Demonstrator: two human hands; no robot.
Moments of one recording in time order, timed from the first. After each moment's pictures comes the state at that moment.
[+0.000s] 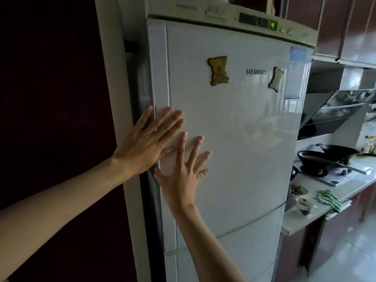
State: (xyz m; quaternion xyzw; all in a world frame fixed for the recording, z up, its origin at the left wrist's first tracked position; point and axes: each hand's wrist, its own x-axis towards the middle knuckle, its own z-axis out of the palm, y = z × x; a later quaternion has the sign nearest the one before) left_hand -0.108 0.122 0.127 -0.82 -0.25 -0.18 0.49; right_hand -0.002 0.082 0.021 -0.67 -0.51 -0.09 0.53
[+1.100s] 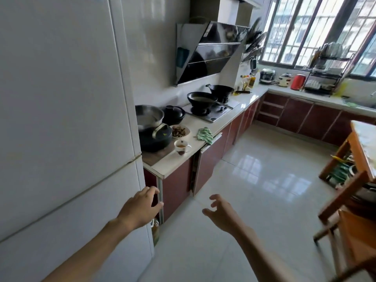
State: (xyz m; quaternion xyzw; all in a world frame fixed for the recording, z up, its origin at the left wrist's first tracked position) left_hand 0.352 -0.027 -0.191 -0.93 -0.29 -0.02 -0.21; right_hand 0.531 -0.234 -0.230 -0.89 -0.28 0.24 0.27
